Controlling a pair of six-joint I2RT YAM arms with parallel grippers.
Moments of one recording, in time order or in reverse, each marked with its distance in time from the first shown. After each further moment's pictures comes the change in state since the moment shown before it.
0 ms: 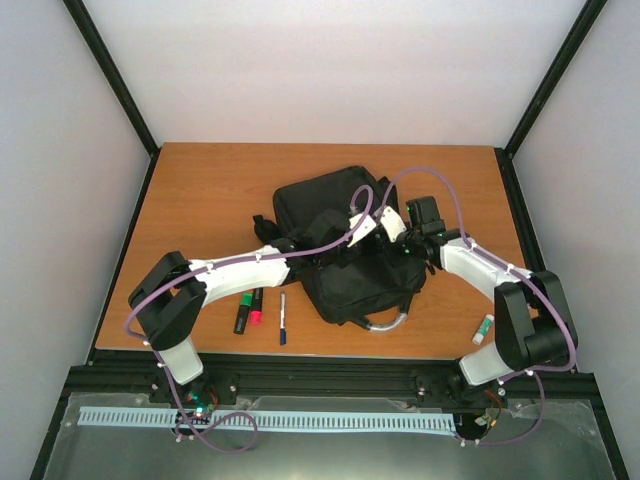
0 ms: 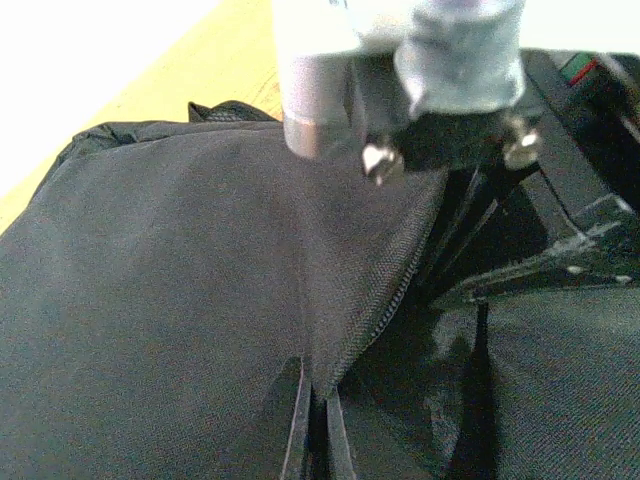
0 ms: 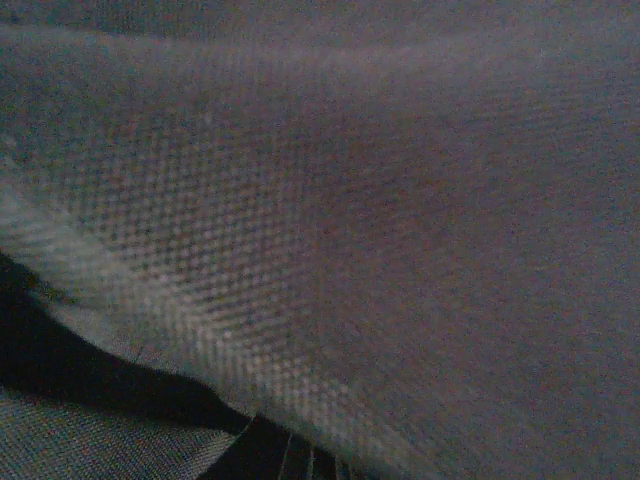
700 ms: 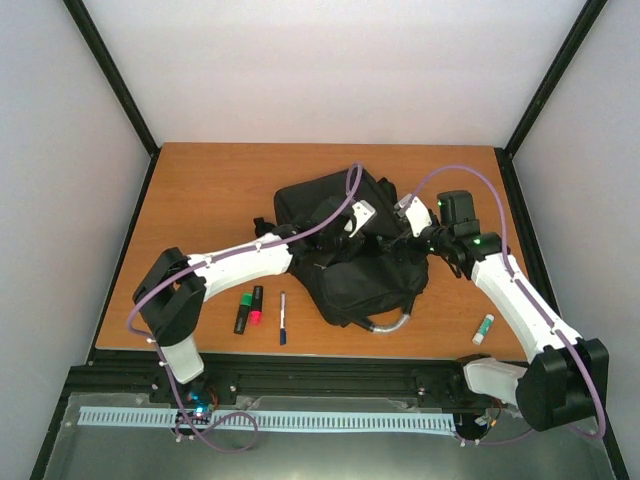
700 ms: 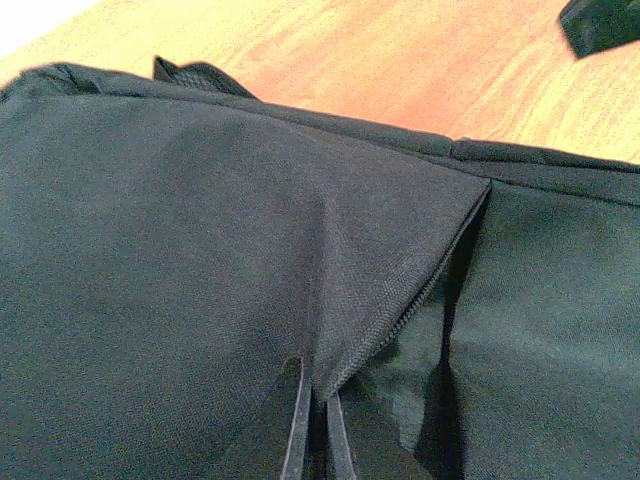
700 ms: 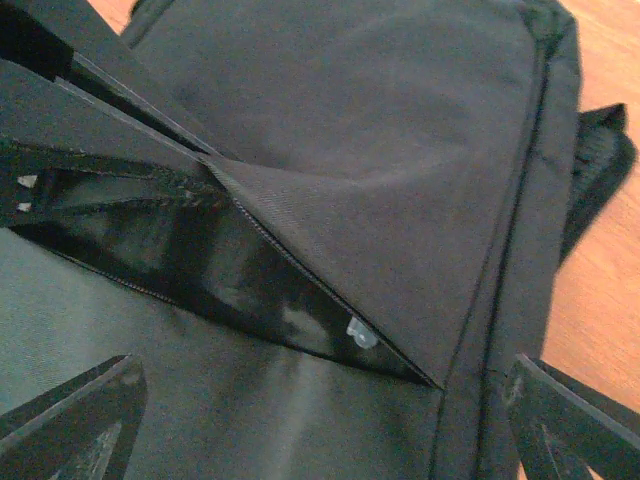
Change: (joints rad) left arm 0.028 0.025 0.123 -0.170 0.088 -0.185; right arm -0.068 -0.303 0.054 -0.225 -0.071 0.035
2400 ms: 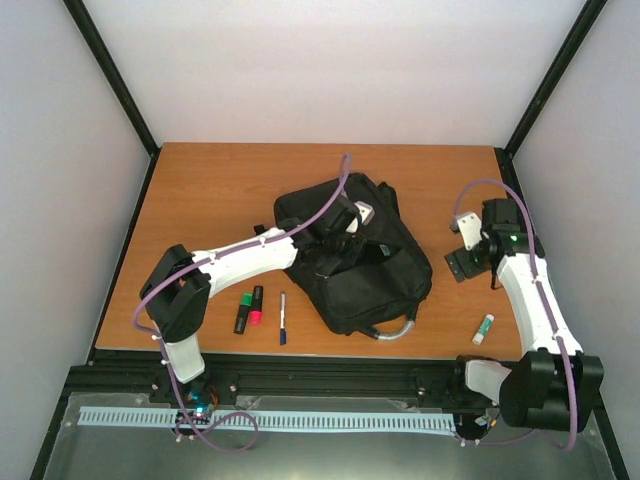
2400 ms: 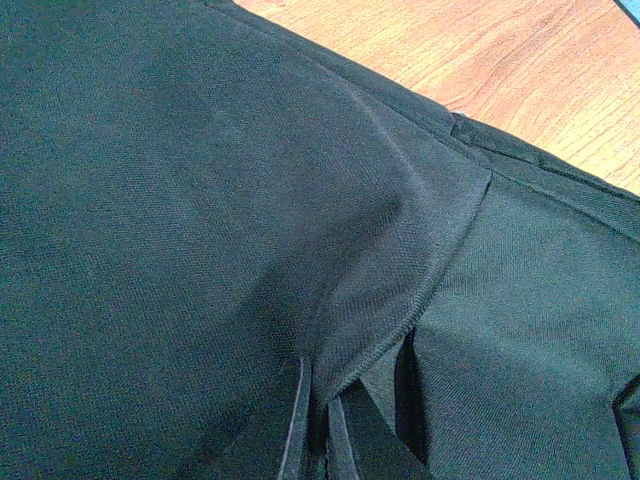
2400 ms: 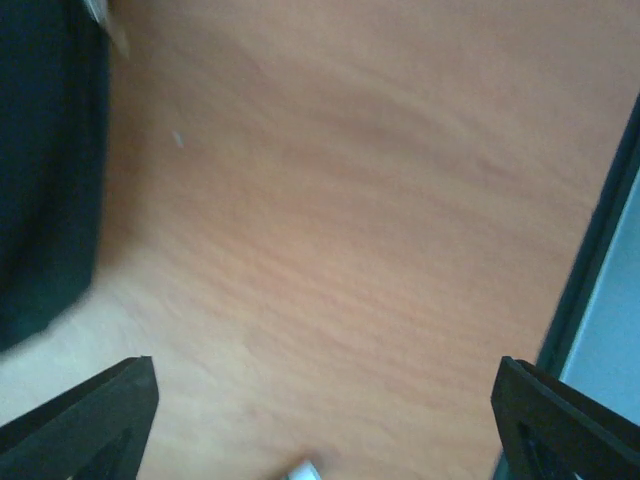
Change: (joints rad) left arm 0.001 0.048 0.102 -0.203 0.117 -0.293; right arm -0.306 -0.015 0.043 -0.356 0.489 -0.142
